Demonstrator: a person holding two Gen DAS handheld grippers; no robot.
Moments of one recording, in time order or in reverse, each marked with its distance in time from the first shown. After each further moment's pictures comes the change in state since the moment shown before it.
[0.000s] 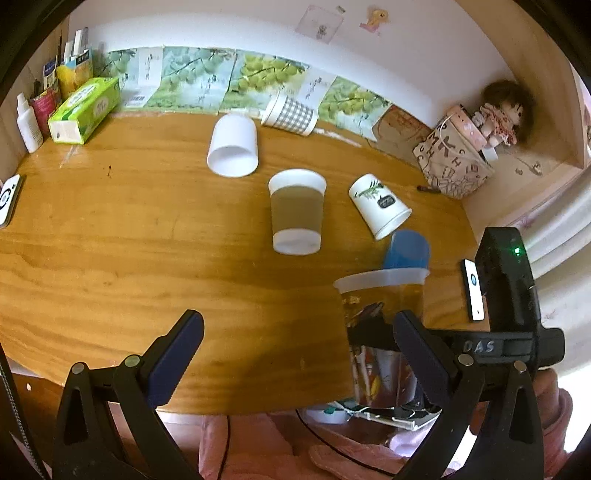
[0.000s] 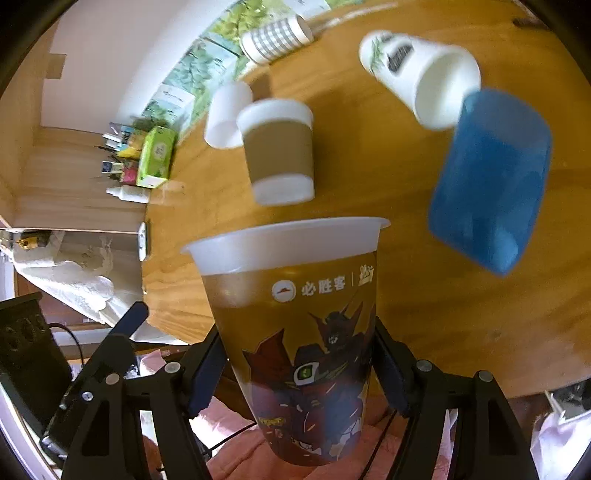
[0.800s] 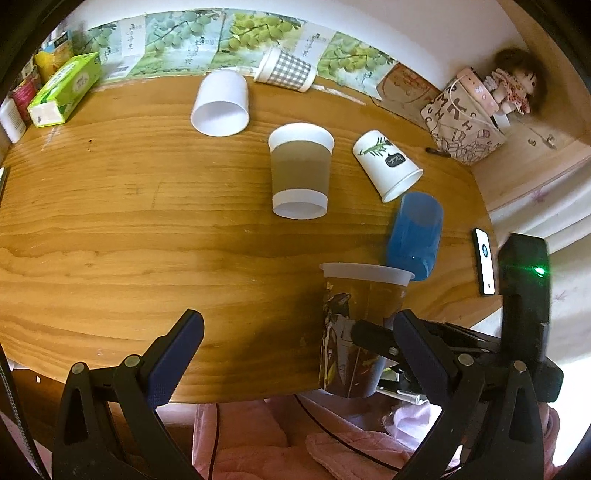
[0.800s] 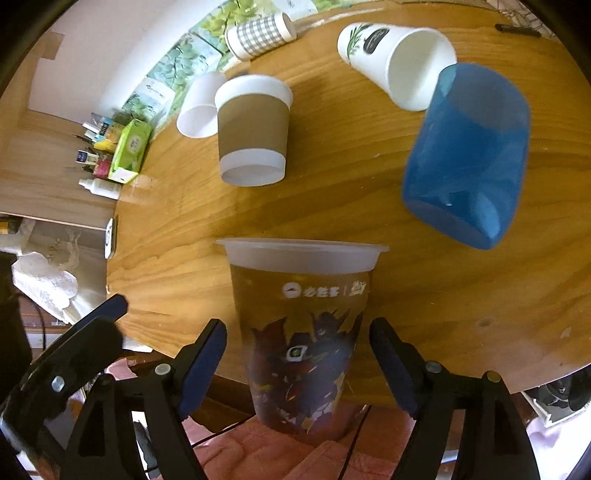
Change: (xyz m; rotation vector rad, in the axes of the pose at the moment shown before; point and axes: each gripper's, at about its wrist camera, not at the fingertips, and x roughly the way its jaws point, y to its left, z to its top) left arm 0.035 -0.009 -0.001 0.033 0.149 0.014; right arm 0.014 -0.009 -0.025 -0.041 -0.088 -0.117
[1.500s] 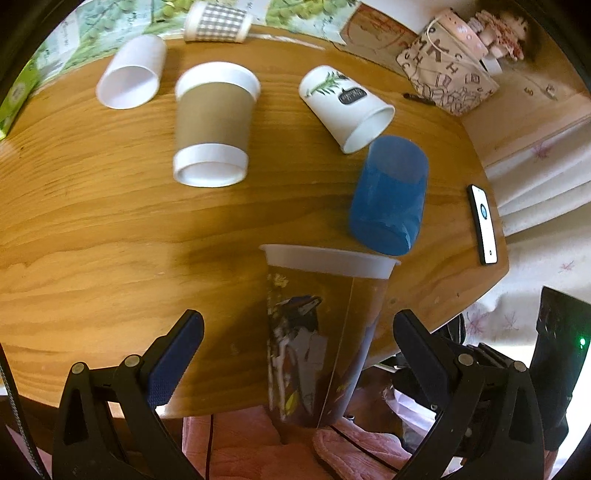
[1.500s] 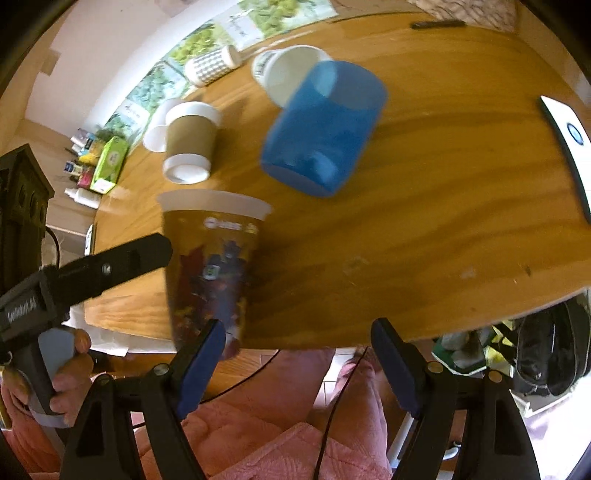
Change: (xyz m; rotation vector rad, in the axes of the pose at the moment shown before) left arm 0.063 -0.056 -0.002 0.092 0.134 -0.022; right arm -0.042 -0.065 -0.044 0.029 -0.078 -0.096
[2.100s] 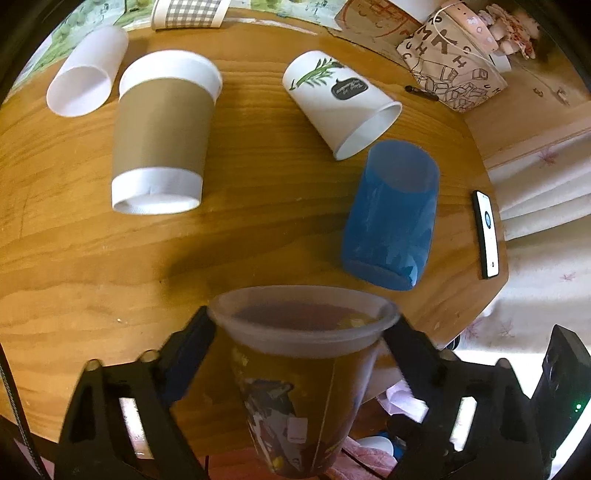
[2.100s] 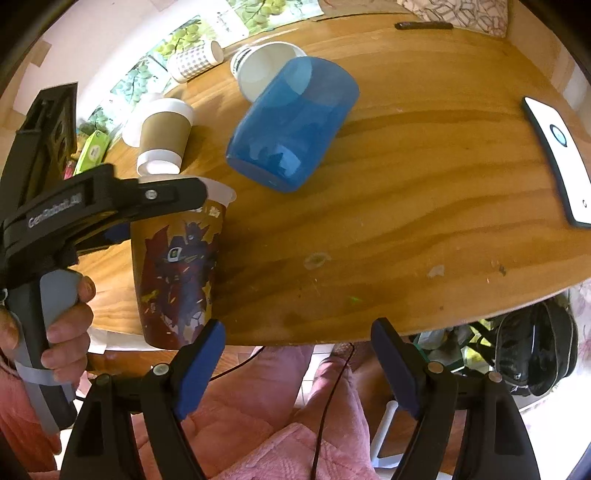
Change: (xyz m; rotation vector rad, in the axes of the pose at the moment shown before) left arm 0.030 -0.008 0.033 -0.002 0.038 -0.034; right arm 0.001 -0.007 0.001 -0.033 0.004 -0.083
